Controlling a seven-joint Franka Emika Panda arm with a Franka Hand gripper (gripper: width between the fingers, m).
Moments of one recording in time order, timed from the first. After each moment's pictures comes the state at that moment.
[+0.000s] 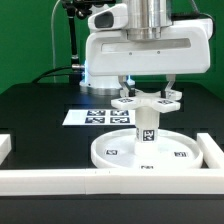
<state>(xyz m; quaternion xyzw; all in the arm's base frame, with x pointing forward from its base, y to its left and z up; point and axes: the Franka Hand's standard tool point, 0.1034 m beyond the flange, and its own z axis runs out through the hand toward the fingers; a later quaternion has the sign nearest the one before) 0.554 0.038 0.103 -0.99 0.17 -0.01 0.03</state>
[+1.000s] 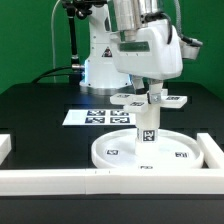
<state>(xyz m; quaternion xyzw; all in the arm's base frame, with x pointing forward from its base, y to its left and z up) 0.555 0.039 0.101 -0.75 0.66 0.01 0.08</state>
